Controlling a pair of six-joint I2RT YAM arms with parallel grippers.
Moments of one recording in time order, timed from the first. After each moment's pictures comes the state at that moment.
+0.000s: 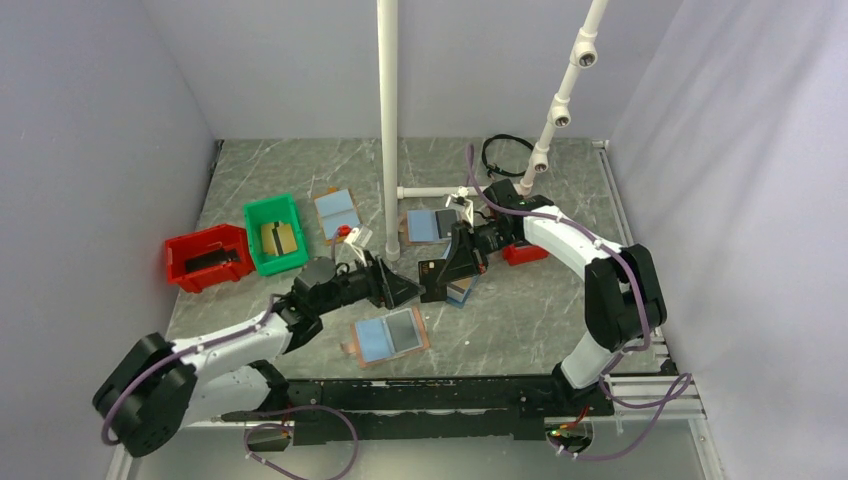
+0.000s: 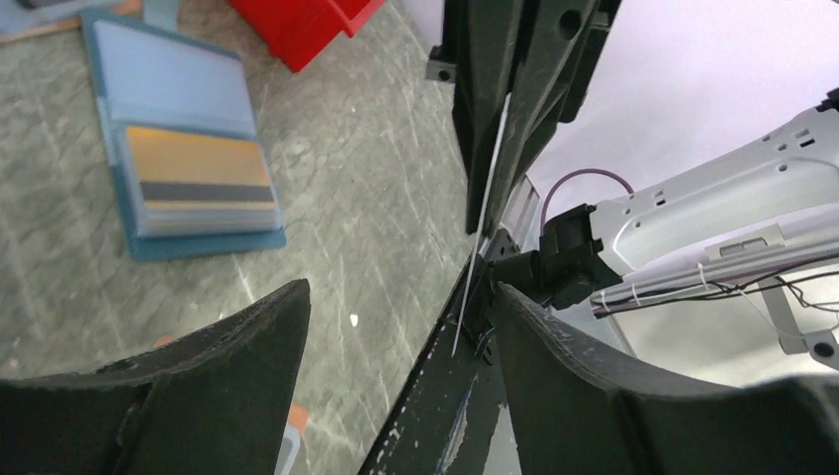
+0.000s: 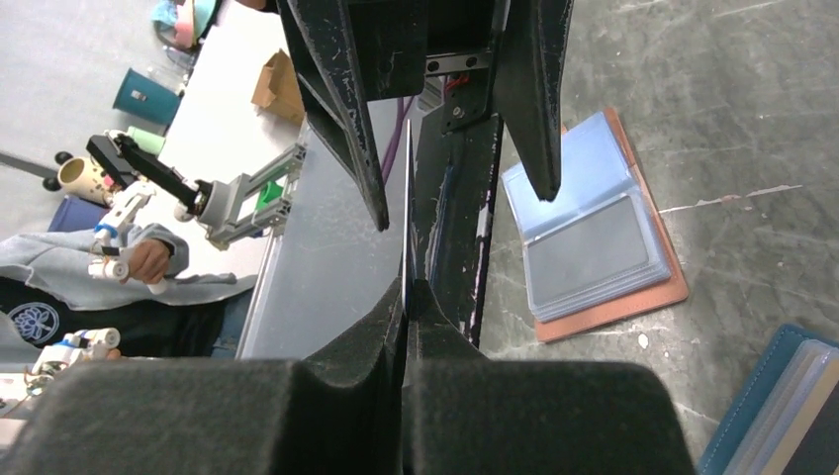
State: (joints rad) left arm -0.72 1.04 0.35 0.59 0.37 -0.80; right arm 0.40 1.64 1.15 -0.78 -1.45 -0.47
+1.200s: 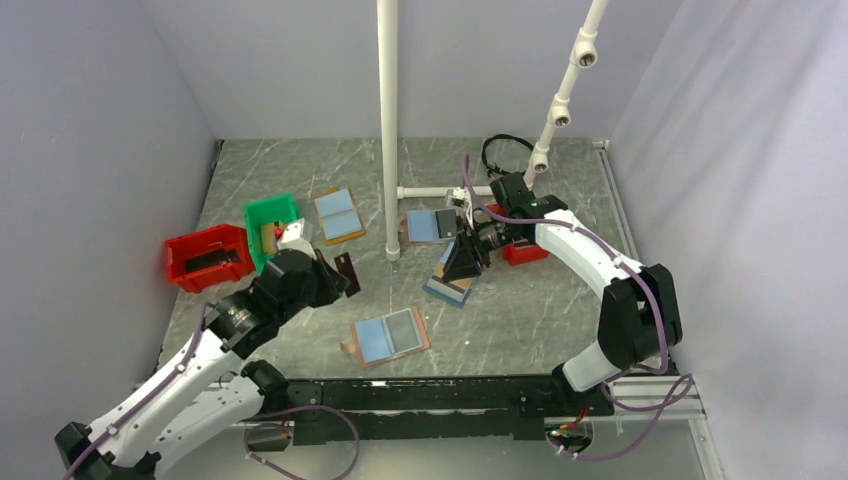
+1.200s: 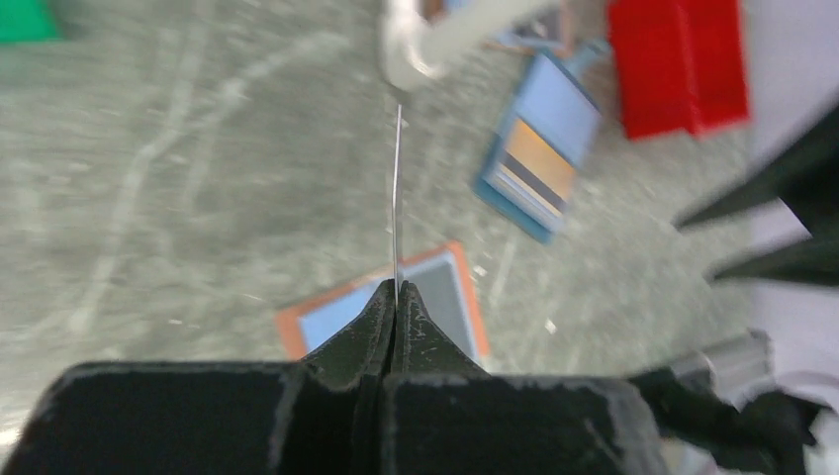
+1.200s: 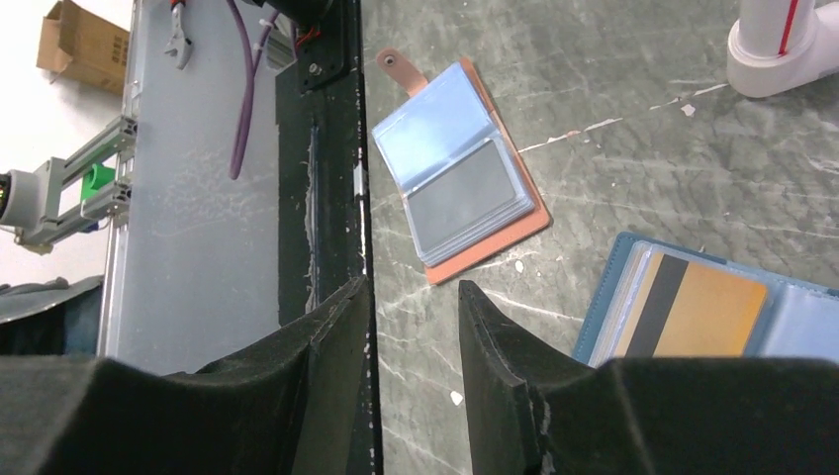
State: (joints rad) left arm -0.69 0.68 0.66 -0.54 -0.15 -0.82; right arm 0.40 1.53 1.14 -0.73 -1.13 -0.44
